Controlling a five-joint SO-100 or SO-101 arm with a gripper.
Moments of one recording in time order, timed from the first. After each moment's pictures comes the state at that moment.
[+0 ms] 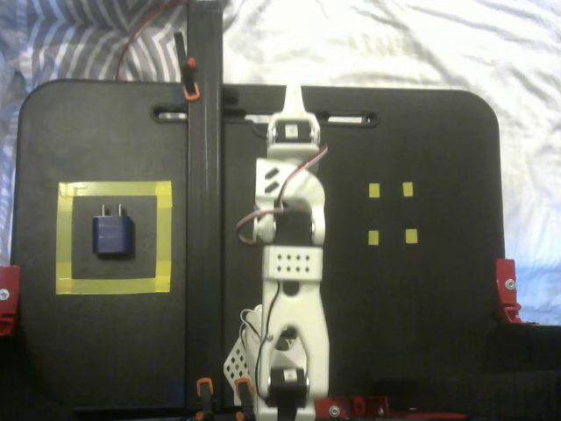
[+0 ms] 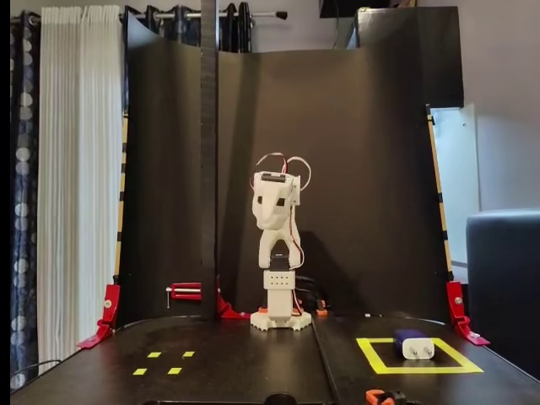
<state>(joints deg) 2.6 132.3 129.6 14.7 -5.4</state>
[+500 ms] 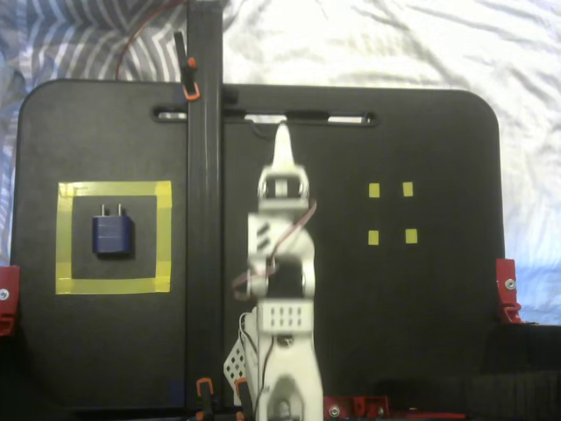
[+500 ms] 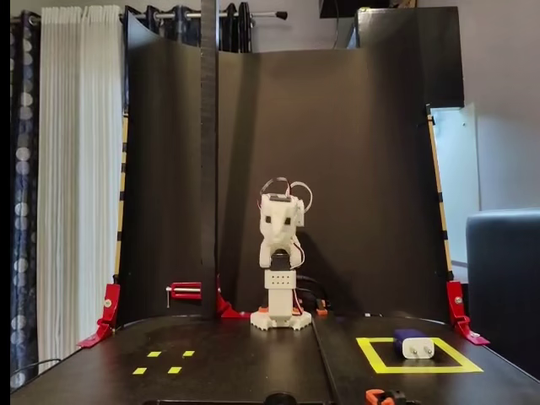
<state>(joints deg) 0.0 163.1 160.0 9.8 -5.8</state>
